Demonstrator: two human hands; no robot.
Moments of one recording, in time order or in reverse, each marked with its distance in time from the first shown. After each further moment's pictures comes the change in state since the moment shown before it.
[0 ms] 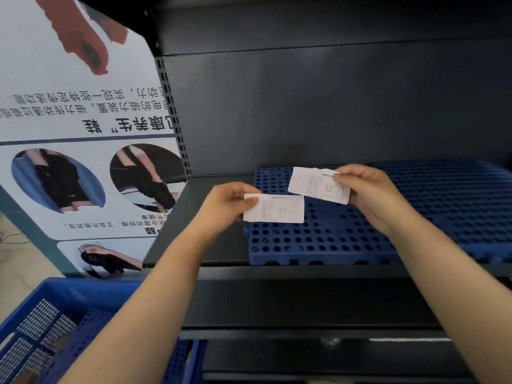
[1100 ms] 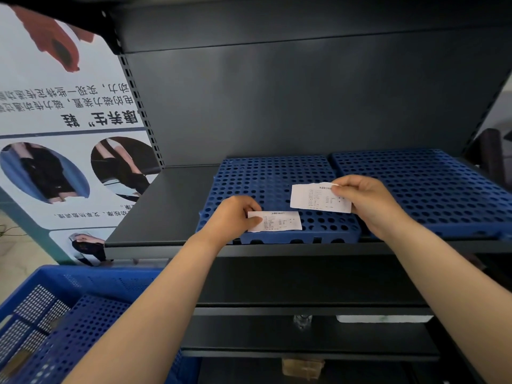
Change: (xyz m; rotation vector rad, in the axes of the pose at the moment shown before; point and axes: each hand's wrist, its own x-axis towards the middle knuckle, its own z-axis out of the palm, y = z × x) left_hand -0.011 0.013 0.114 0.608 -0.060 0.039; right_hand -0.040 0.020 -0.104 -0.147 0.050 0.095
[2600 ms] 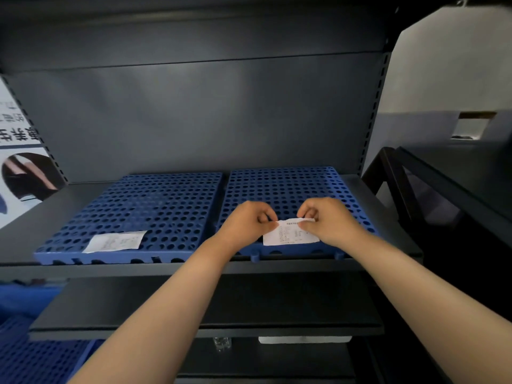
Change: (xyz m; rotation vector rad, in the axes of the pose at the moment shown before) left_hand 0.085 0.241 0.178 -0.077 -0.052 0.043; right_hand 0.032 0.060 -0.236 -0.775 -0.112 -0.248
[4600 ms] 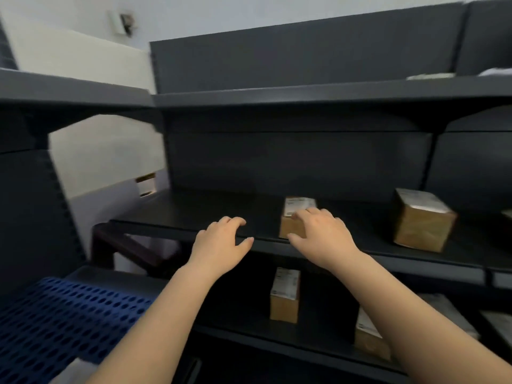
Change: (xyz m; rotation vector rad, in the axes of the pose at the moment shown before) left_hand -0.019 0.245 0.093 0.031 -0.344 1.087; right_hand -0.275 -0.044 -0.135 -0.691 0.669 1.108
